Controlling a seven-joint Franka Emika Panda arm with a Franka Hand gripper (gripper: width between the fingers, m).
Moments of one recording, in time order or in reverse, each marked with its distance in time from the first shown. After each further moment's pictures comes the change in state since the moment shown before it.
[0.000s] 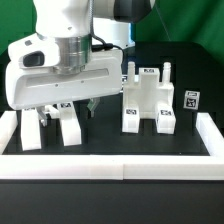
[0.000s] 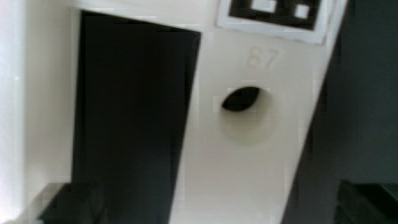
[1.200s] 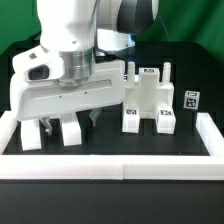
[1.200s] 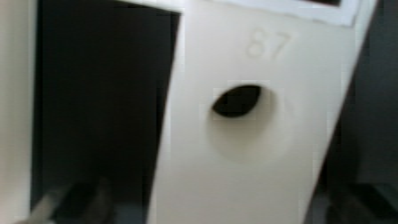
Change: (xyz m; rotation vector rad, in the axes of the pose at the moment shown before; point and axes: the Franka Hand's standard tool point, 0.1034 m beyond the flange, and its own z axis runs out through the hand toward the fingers) arm 0.006 -0.004 0.017 0.000 -0.009 -0.012
